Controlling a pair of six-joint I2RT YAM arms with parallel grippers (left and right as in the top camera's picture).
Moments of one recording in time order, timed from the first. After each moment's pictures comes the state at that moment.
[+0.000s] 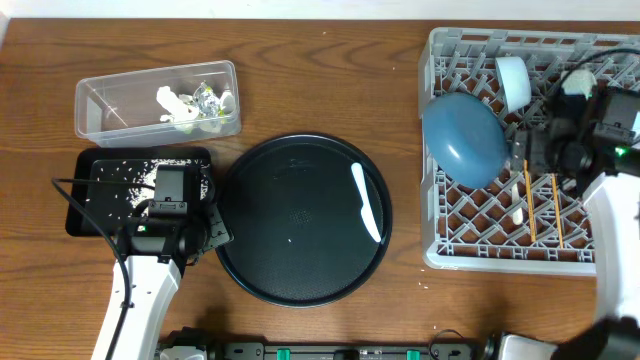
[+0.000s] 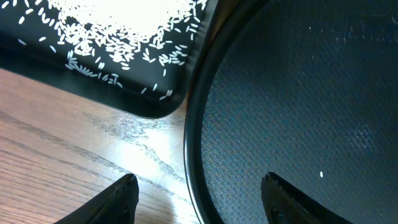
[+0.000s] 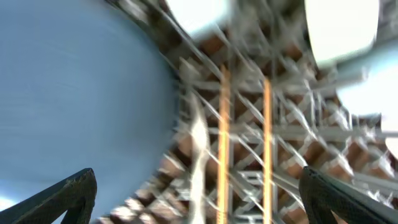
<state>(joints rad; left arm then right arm) -0.05 1.08 0.77 -0.94 -0.04 -0.44 -0.23 1.43 1.17 -0.72 -0.08 -0.20</state>
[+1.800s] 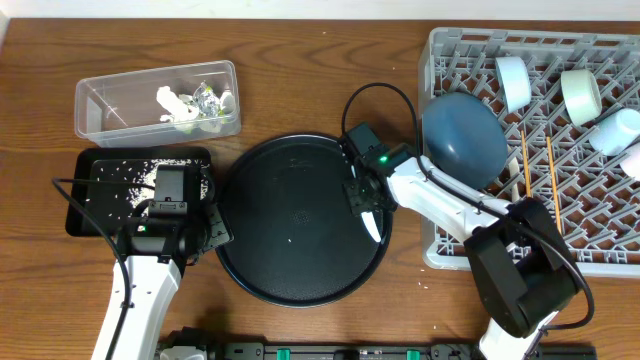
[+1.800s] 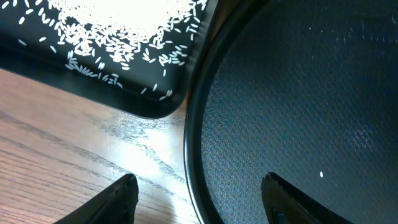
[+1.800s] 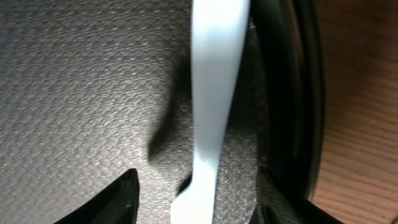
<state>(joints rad) -0.05 1.08 0.77 -0.94 -0.04 -0.44 0.61 1.89 1.20 -0.69 0.01 0.33</state>
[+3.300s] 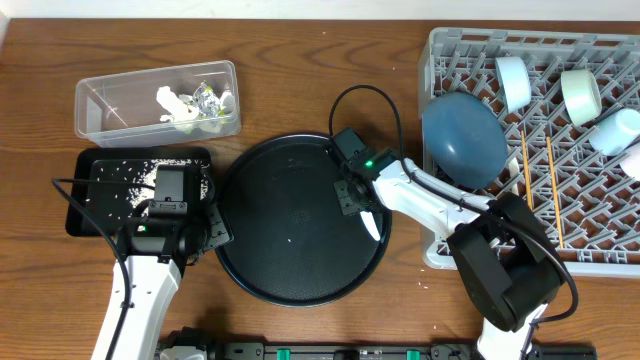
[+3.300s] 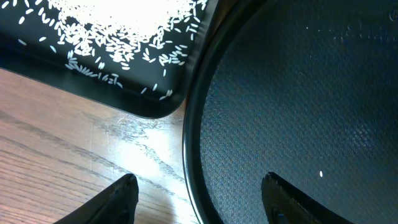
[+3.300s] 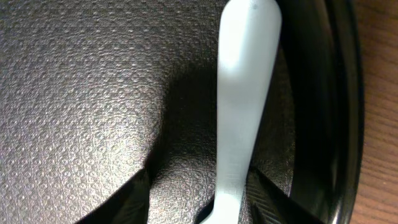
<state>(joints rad) -0.05 1.08 0.77 -0.94 -0.04 -0.44 0.66 1.95 1.23 -0.64 0.06 0.36</state>
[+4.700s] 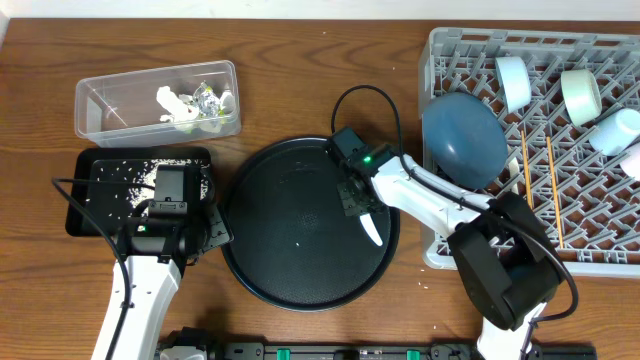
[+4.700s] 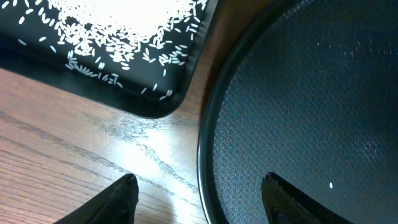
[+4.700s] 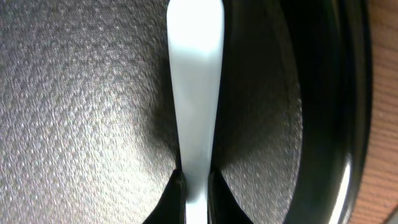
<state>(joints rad) -0.05 1.08 0.77 -0.94 -0.04 -0.44 0.66 1.95 1.27 -0.77 0.08 0.38</state>
